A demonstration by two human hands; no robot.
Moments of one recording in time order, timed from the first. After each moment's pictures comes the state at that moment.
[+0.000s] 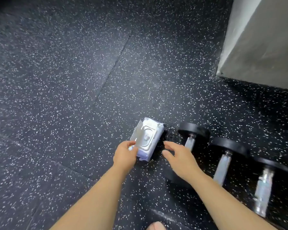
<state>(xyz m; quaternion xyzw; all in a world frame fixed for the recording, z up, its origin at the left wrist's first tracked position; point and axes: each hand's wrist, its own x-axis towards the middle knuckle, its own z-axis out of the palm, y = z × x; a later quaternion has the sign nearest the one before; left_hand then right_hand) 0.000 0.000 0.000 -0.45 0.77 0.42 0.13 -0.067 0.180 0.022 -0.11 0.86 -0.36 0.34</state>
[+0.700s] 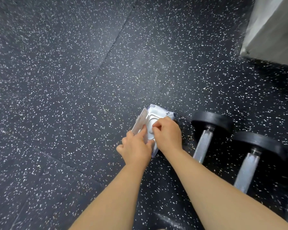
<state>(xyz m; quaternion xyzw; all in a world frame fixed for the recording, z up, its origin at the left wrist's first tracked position) -0.024 0.021 -0.041 -0.42 0.86 0.21 0.18 -0.092 0.090 -0.050 -0.09 0.90 -0.35 0.22</state>
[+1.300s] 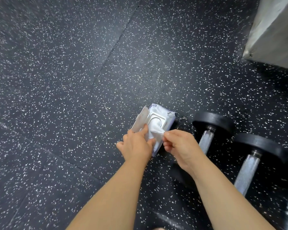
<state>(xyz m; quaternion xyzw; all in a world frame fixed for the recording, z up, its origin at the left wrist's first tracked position) -0.026 0.018 -0.040 -0.41 0.87 0.17 0.20 -0.077 0.132 -0.022 0.14 0.61 -0.66 0.41</state>
